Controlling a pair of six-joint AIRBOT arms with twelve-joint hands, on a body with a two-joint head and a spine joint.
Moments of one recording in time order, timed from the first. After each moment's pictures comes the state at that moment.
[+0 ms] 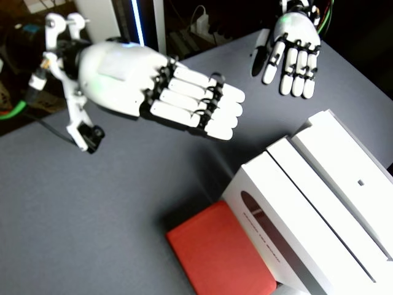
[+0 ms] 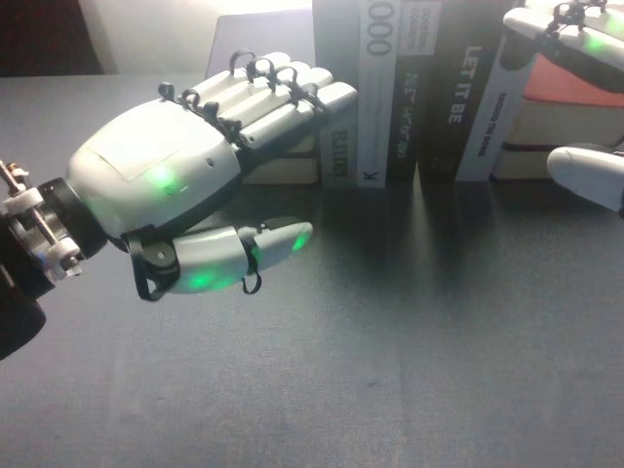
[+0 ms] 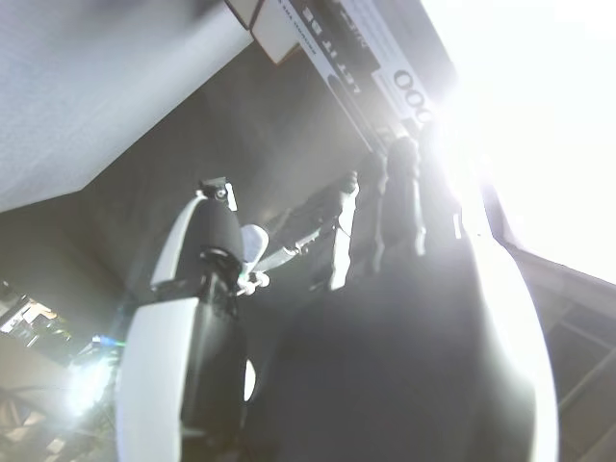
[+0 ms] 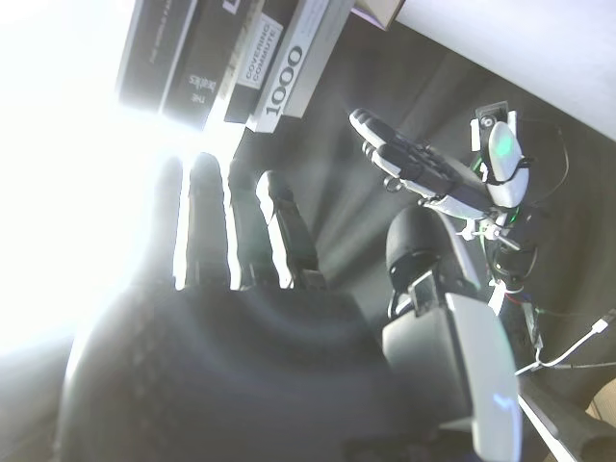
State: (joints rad) left arm 0.82 -0.85 1.07 0.15 -0.95 0.81; right arm -0.86 -0.70 0.89 0.01 0.90 -0.97
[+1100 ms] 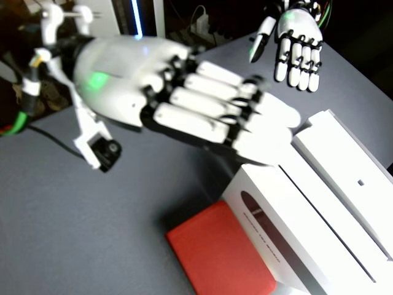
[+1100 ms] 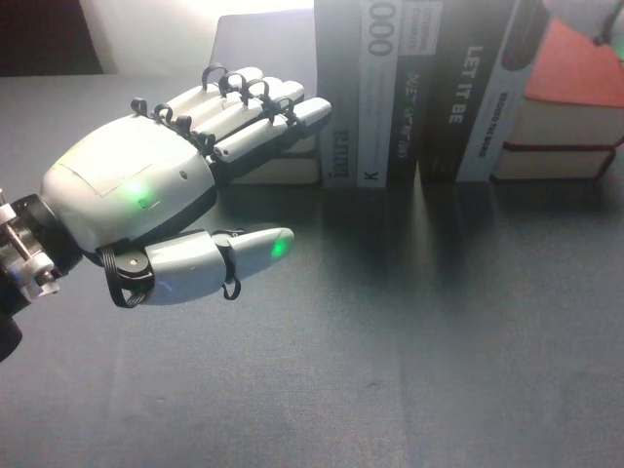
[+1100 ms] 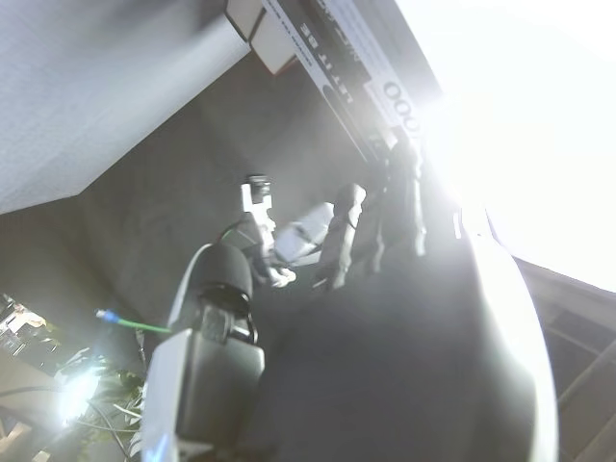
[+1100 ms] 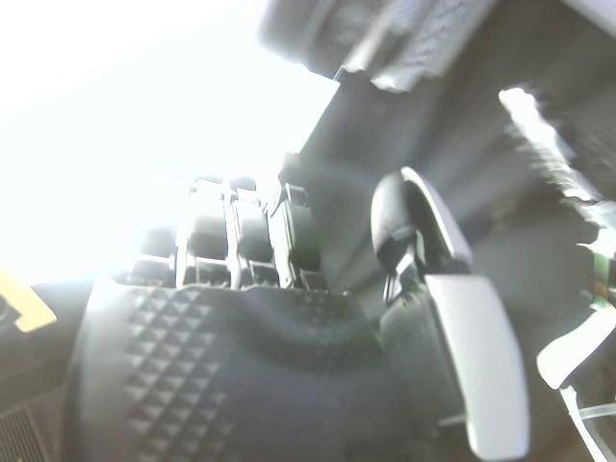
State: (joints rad) left arm 0.88 -0.82 1.05 0.12 -0.98 0.81; right arm -0.59 -0.84 1.04 0.20 0.81 -1.18
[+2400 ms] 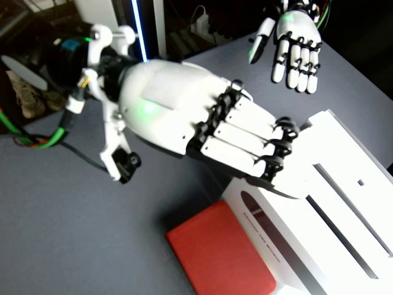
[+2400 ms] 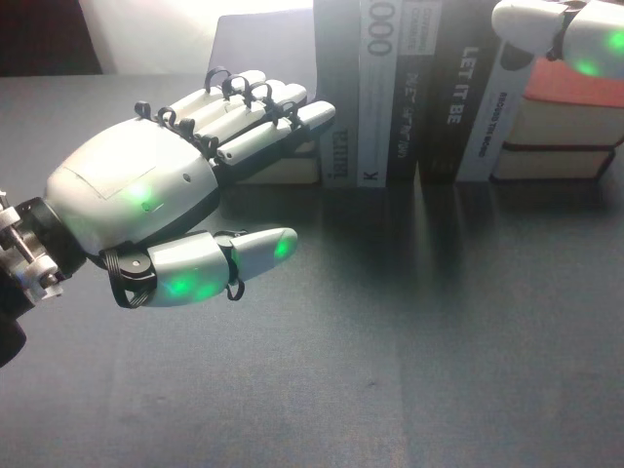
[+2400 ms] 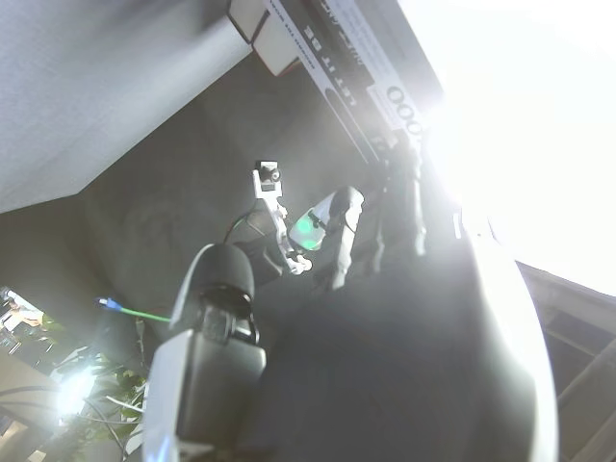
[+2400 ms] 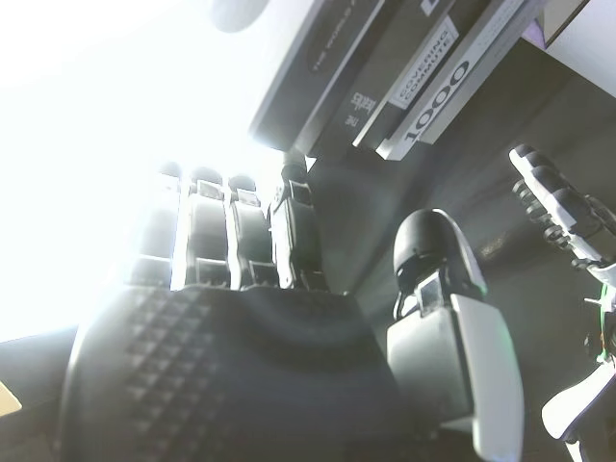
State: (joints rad) left arm 0.88 -0.83 1.05 0.11 -0.98 0.81; right arm -0.55 -0.90 1.09 0.22 0.68 -1.22
